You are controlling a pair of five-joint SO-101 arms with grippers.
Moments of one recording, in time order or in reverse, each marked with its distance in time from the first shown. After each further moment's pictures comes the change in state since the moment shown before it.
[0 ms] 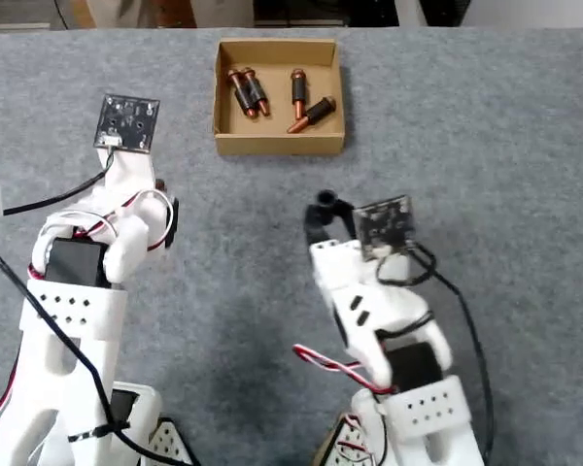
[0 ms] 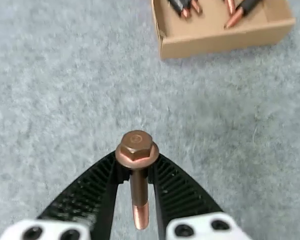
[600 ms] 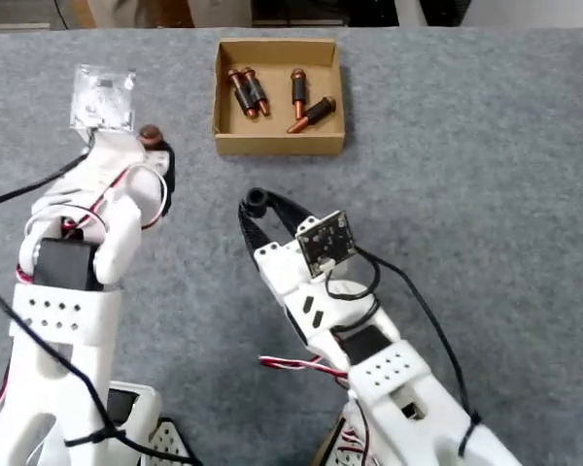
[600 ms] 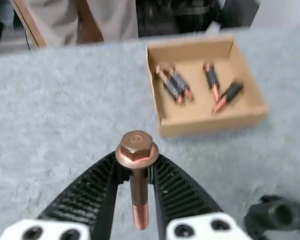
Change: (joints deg) left arm 0.6 0.0 -8.4 -8.7 2.6; right arm -11.8 29.8 4.8 -43.7 0.0
